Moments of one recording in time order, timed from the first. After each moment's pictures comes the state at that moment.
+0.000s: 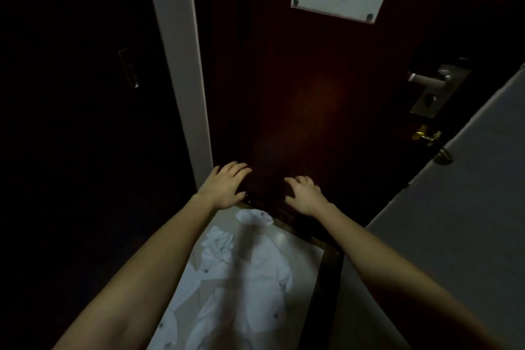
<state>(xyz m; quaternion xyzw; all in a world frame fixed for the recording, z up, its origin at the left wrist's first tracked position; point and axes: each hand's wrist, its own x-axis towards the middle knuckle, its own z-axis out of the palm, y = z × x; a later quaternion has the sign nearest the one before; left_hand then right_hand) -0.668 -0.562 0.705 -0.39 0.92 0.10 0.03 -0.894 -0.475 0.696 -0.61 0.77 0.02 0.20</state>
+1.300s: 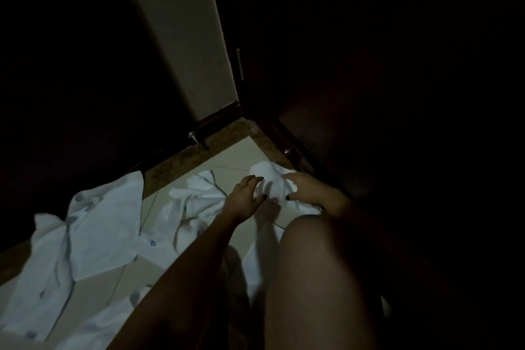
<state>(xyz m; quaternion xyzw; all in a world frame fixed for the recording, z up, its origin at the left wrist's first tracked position) -0.876 -0.792 -0.098 -0.68 0.67 0.30 -0.06 -1.070 -0.860 -0.083 -0.75 0.52 0.10 0.39</state>
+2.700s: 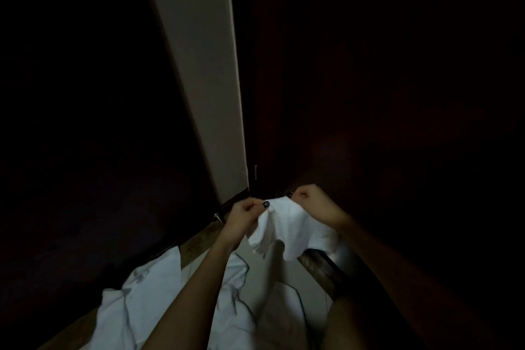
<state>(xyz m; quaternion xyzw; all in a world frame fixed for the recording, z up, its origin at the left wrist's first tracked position) -0.815 -0.799 0.311 -0.58 0.42 0.58 -0.39 -1.012 -0.833 0.371 -0.64 0.60 -0.15 0.44</state>
